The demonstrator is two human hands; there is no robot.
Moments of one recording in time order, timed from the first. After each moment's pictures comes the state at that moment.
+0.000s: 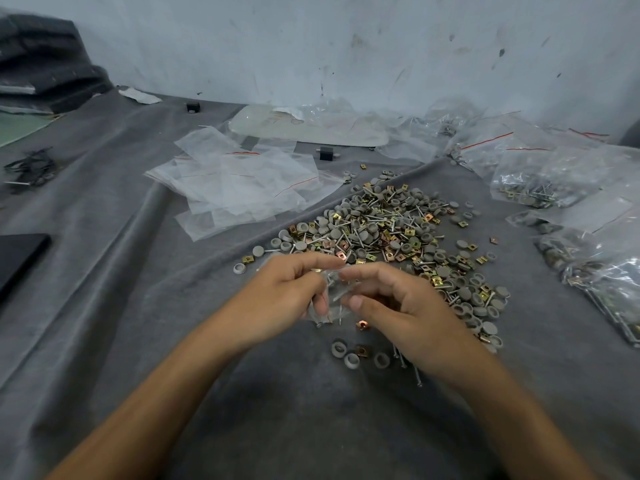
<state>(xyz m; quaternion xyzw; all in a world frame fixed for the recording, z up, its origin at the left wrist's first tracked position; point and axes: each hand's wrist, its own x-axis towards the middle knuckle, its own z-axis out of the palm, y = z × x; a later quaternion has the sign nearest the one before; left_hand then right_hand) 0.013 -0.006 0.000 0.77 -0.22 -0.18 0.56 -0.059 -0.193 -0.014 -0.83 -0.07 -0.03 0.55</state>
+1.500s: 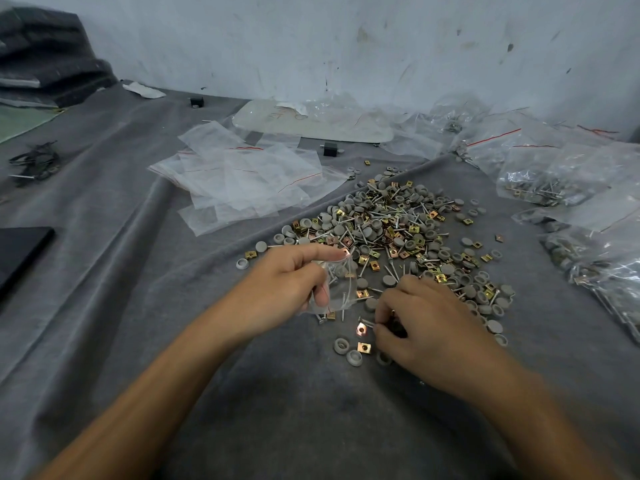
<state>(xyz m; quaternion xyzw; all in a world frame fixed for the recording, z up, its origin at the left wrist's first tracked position) 0.018 -0.002 -0.004 0.78 -0.22 -0.18 0.55 -0.069 -0.209 -0.015 -0.99 -0.05 -0.01 0.12</state>
